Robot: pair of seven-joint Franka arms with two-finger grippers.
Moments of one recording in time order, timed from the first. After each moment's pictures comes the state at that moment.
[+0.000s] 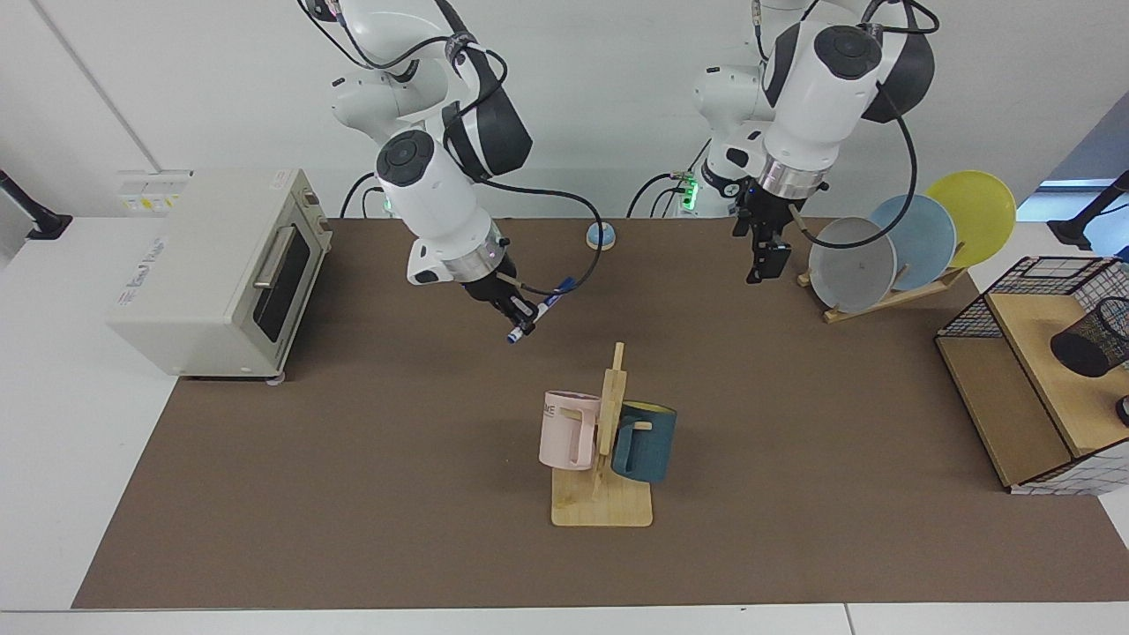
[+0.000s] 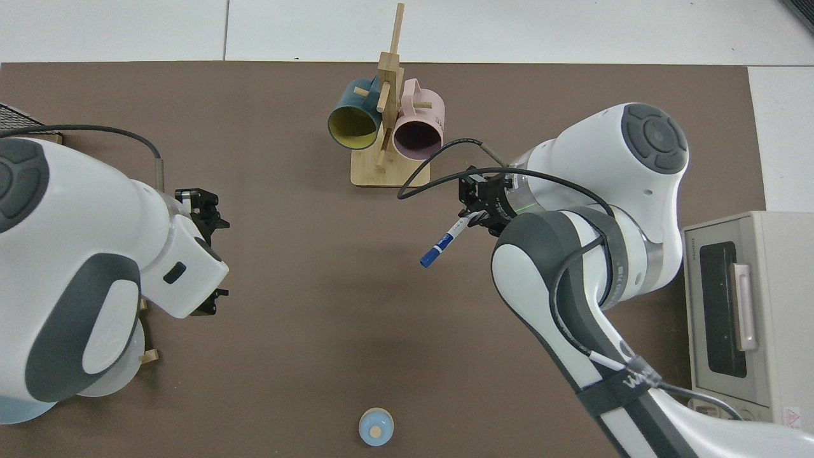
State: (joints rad) left arm -0.17 -0.08 -0.14 -1.86 -0.05 1.75 1.26; right arm 0.48 0.24 -0.13 -1.69 0.39 2.01 1.04
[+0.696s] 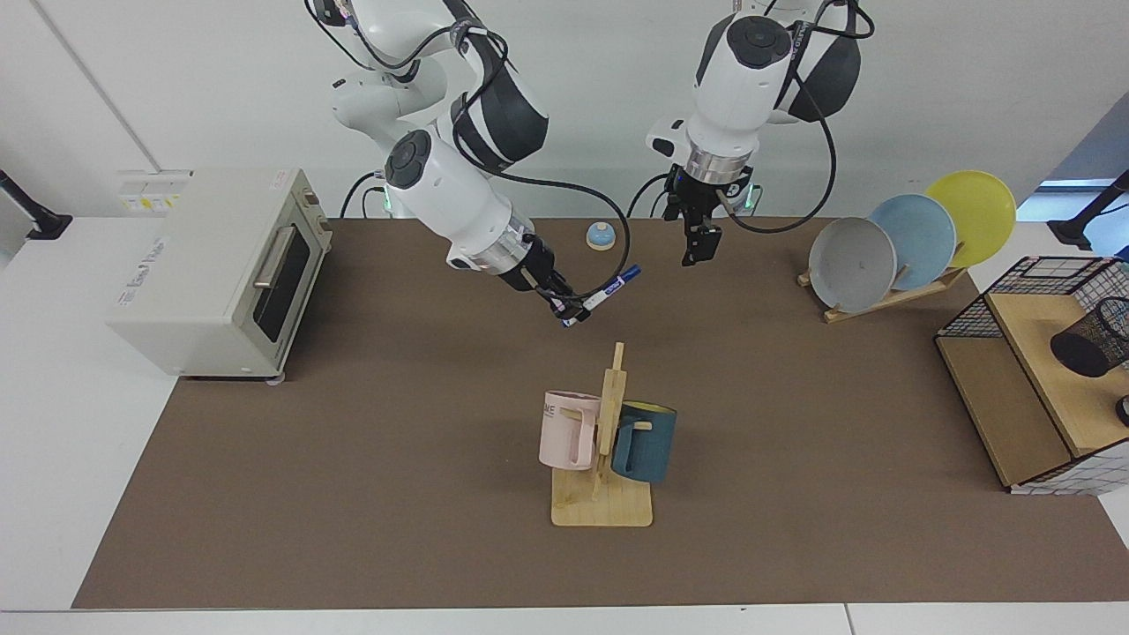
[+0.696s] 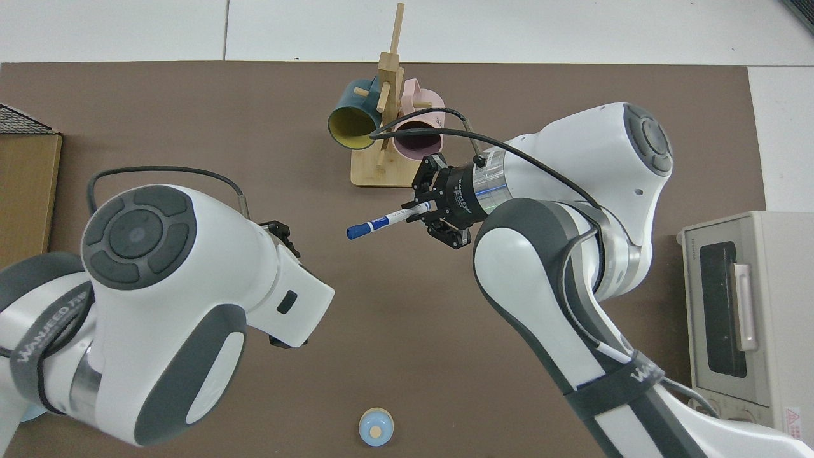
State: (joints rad) left arm -0.31 -0.08 -0.17 -1.86 -0.10 1.76 0.94; right arm 0.53 0.27 -0.14 -1.65 0.68 2.07 1.33
